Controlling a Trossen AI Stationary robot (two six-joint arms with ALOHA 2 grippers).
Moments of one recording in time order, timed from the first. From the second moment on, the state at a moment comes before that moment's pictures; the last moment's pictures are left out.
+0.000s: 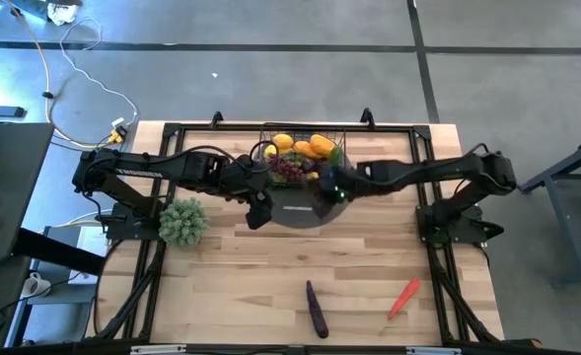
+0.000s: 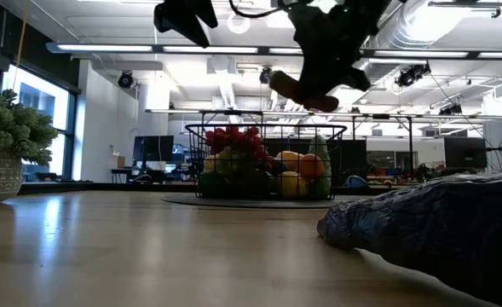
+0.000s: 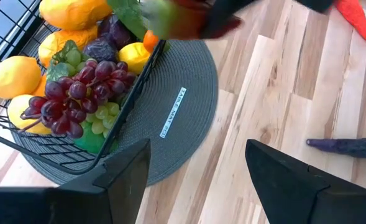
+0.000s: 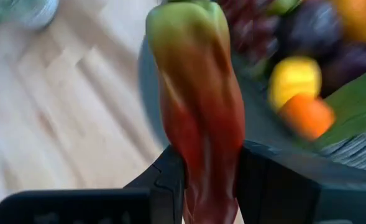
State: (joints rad) left arm 0.05 1.47 1.44 -0.92 -0.22 -0.36; right arm -0.03 1.51 1.18 -0.61 0.17 0.69
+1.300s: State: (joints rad) left arm 0.04 1.47 1.44 -0.86 -0.22 -0.41; right arm -0.25 1.60 1.04 -0.28 0.32 0.63
